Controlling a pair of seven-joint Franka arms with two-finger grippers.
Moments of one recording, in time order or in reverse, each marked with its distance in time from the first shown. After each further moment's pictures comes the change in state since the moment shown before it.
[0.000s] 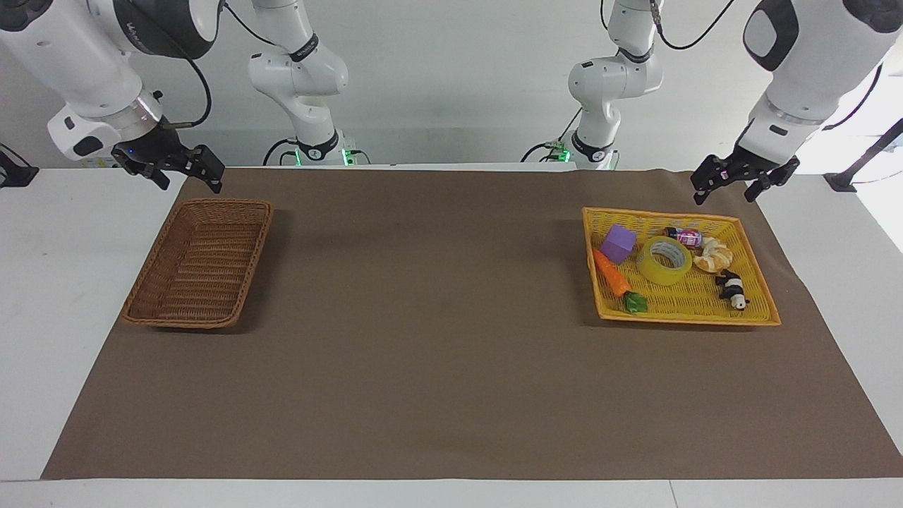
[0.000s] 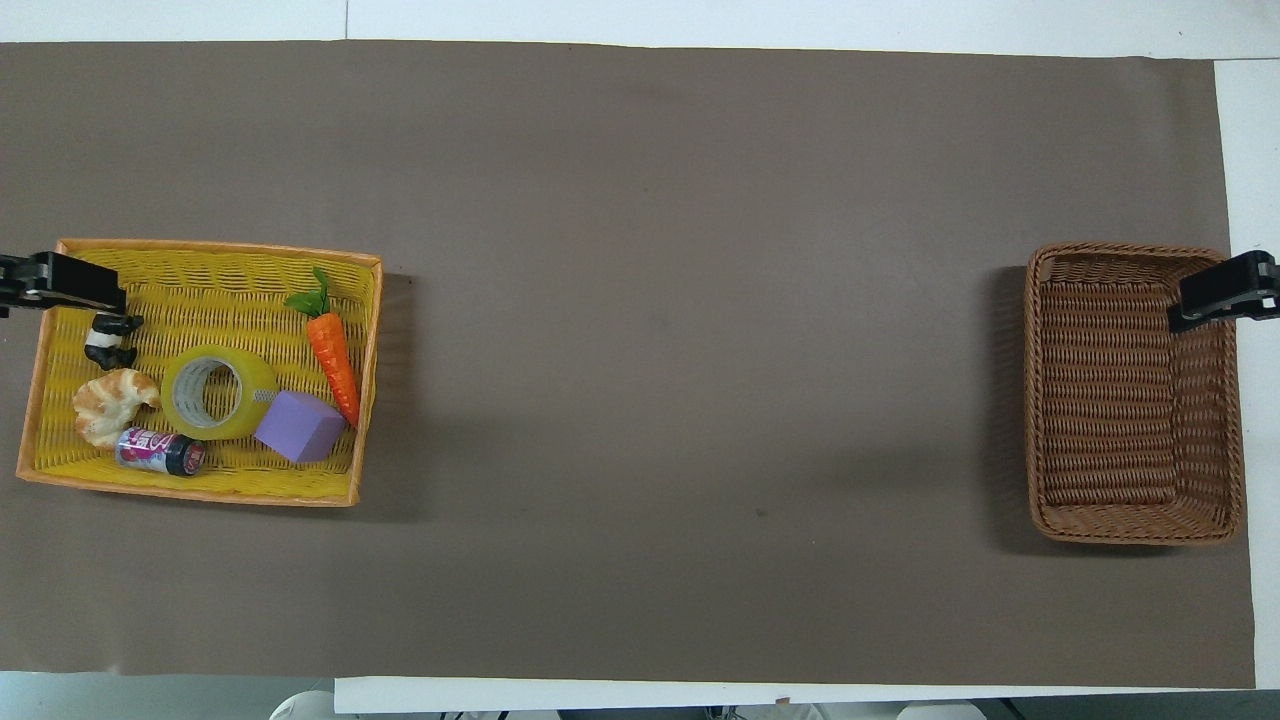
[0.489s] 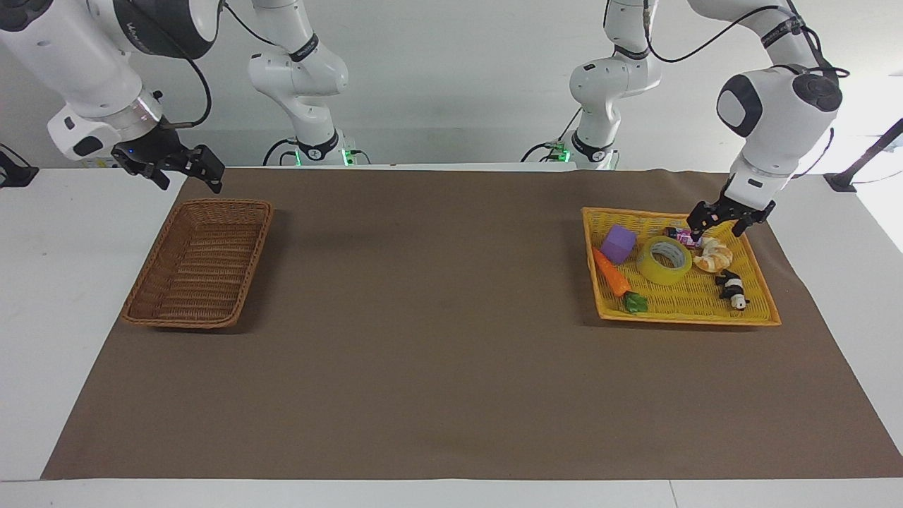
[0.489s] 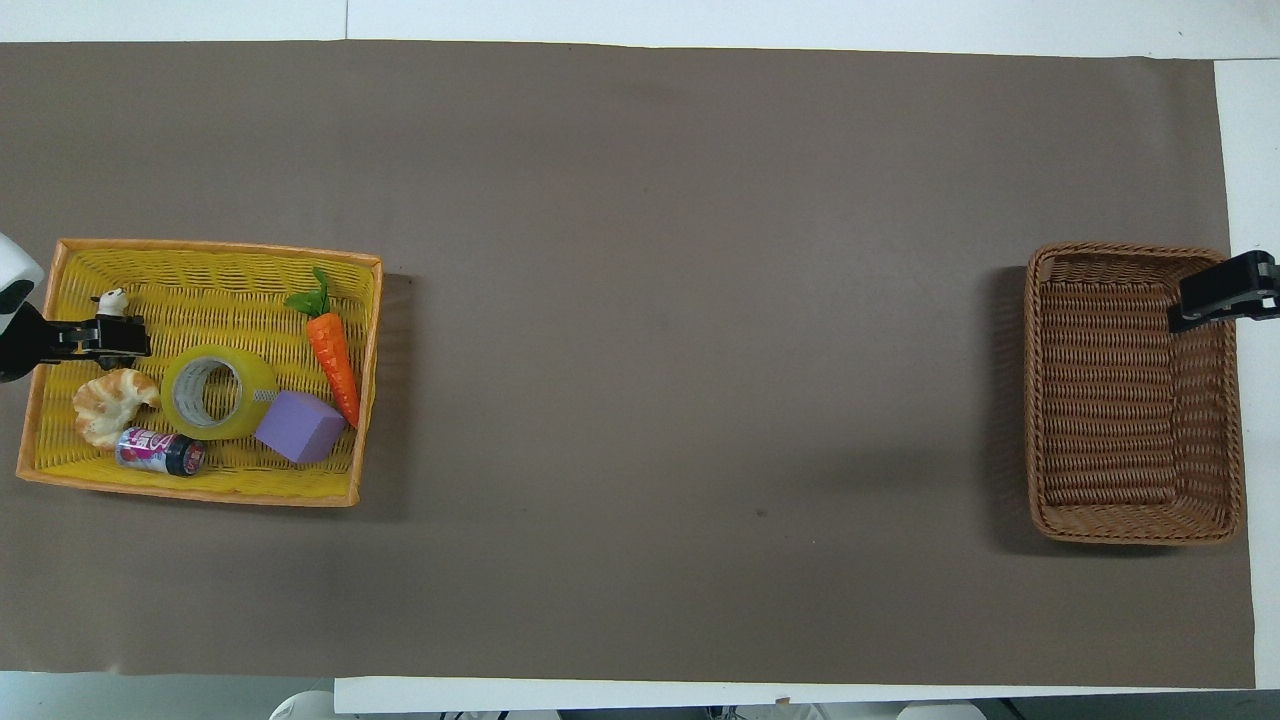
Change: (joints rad) left arm 0.137 0.011 0.008 -0.301 0.000 0.359 0.072; right arm 0.000 0.000 0.000 0.000 0.000 0.000 0.000
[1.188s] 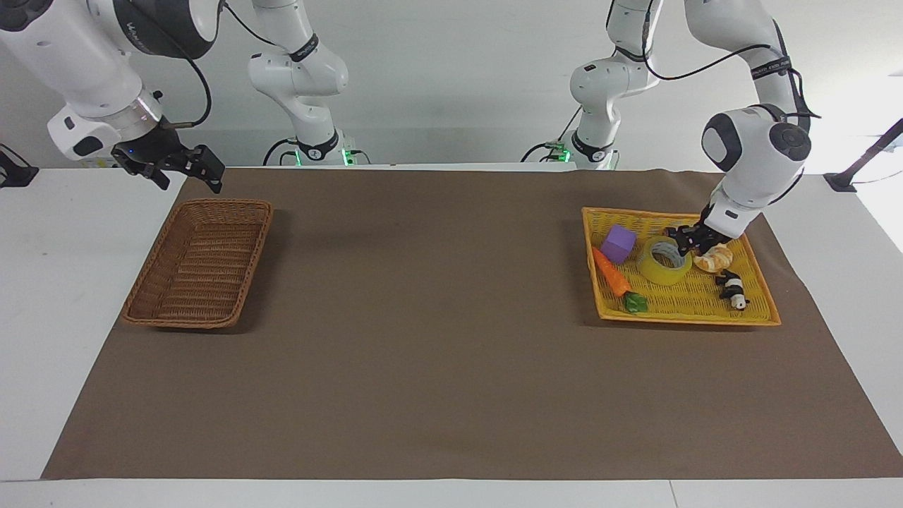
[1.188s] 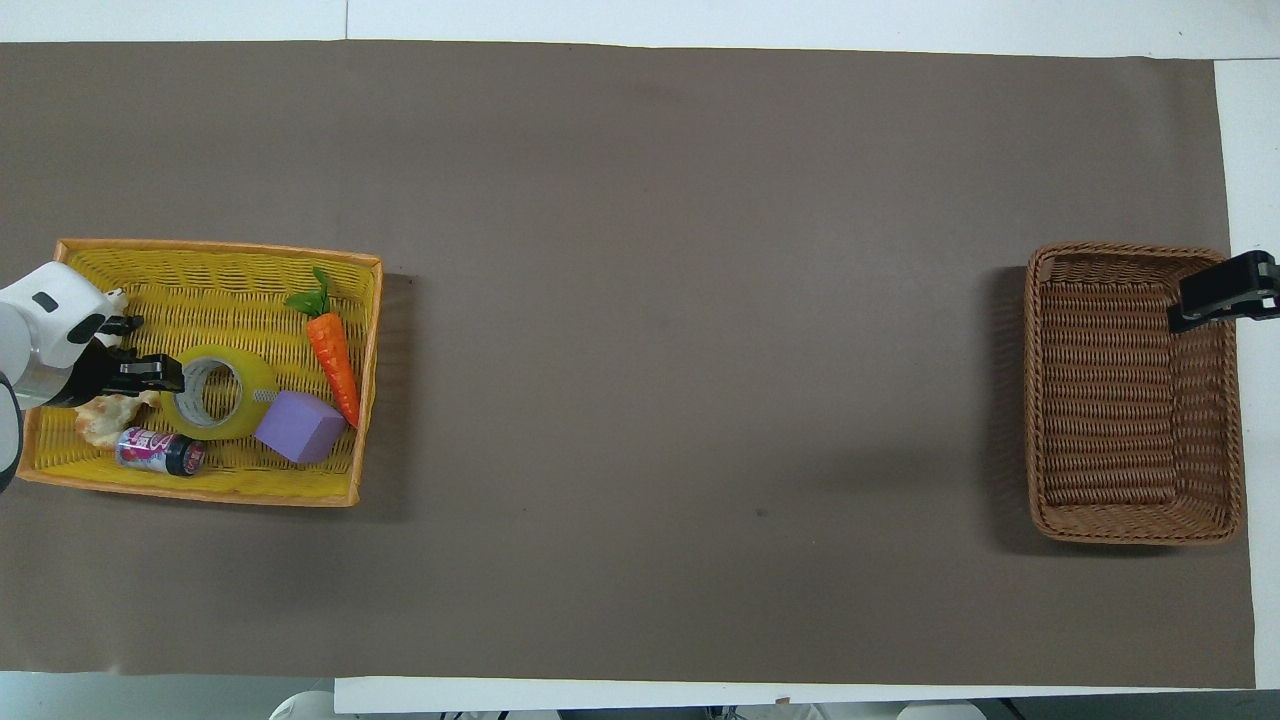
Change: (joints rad) left arm 0.012 0.058 -0.003 -0.116 0.000 0.105 0.004; right arm 0.000 0.000 0.000 0.000 0.000 0.000 0.000
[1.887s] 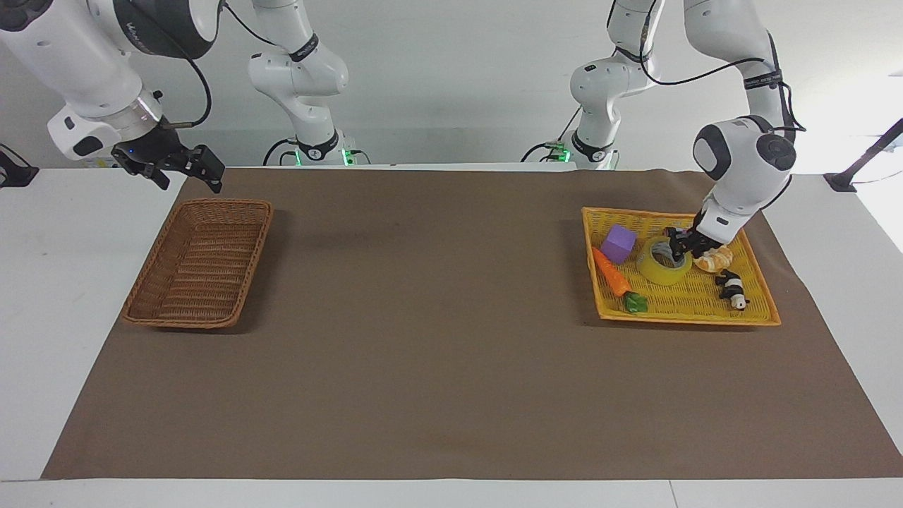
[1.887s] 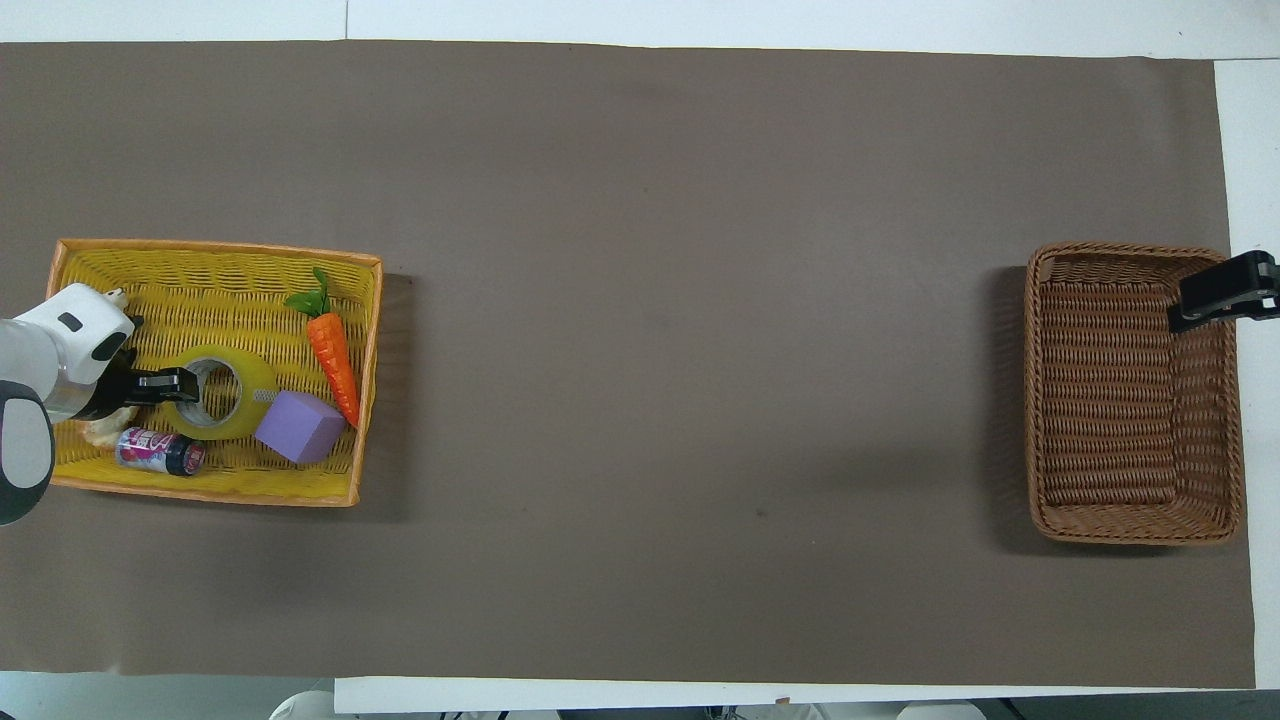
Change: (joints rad) left arm 0.013 0.023 0.002 -0.068 0.000 0.083 0.000; right arm 0.000 0.000 0.000 0.000 0.000 0.000 0.000
